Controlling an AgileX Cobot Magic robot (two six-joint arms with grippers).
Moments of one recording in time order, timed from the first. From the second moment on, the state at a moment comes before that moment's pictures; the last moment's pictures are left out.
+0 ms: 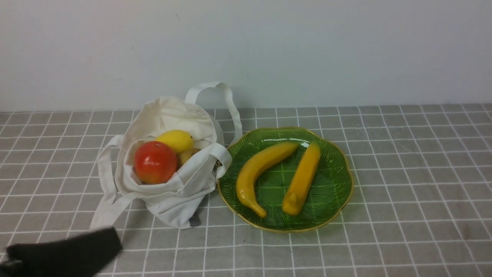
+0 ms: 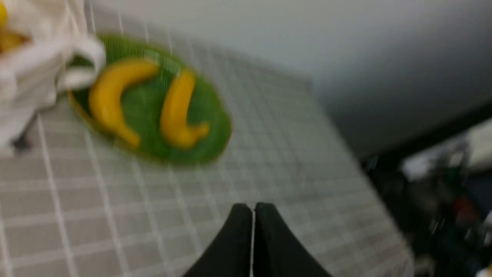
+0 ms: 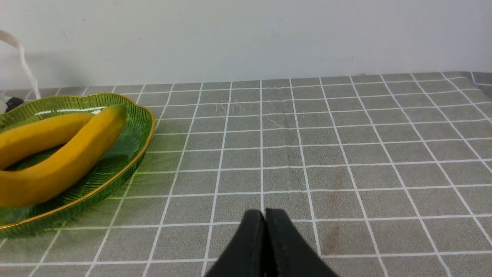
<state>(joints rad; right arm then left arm) 0.00 -0.01 0.02 0.02 0.37 0.02 -0.04 0.55 -0.55 -0.90 0.96 0.27</state>
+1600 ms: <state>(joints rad) 0.00 -0.01 0.02 0.02 0.37 0.02 -0.15 1.95 -1.53 -0.23 0.98 0.21</state>
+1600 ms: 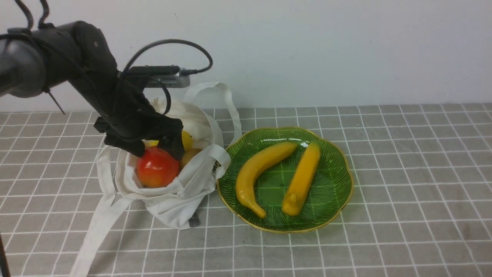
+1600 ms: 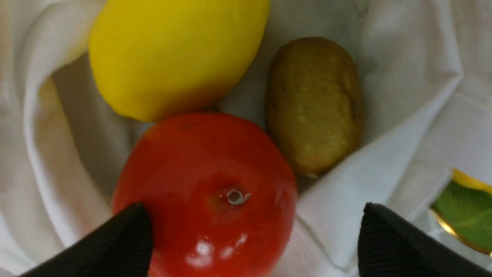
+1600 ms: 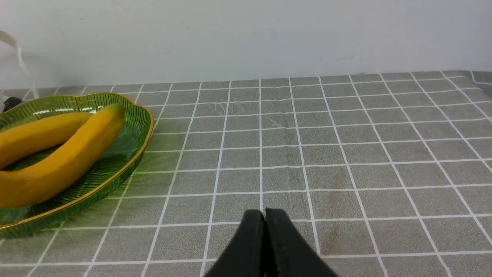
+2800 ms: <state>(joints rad) 0.00 -0.01 0.02 0.02 0.37 0.02 -0.22 1.84 -1.79 -0.37 1.15 0.15</state>
